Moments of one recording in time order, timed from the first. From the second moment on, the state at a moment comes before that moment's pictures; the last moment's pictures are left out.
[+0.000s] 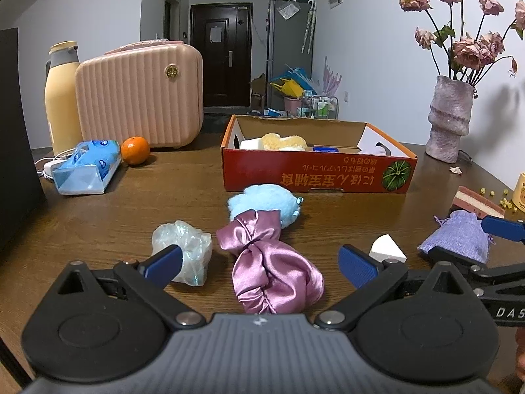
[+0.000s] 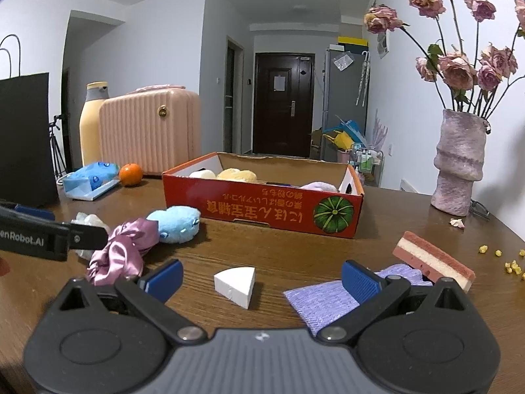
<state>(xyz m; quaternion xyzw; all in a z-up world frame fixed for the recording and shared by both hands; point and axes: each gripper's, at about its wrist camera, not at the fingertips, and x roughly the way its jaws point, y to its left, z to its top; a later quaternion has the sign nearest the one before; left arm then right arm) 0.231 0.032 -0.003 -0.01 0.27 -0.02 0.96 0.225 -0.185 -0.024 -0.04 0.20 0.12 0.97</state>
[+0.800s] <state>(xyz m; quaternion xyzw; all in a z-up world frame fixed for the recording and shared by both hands) 0.238 0.062 -0.004 -0.02 0.27 -0.01 0.96 0.305 -0.143 -0.062 -0.05 0.32 0.14 0.94</state>
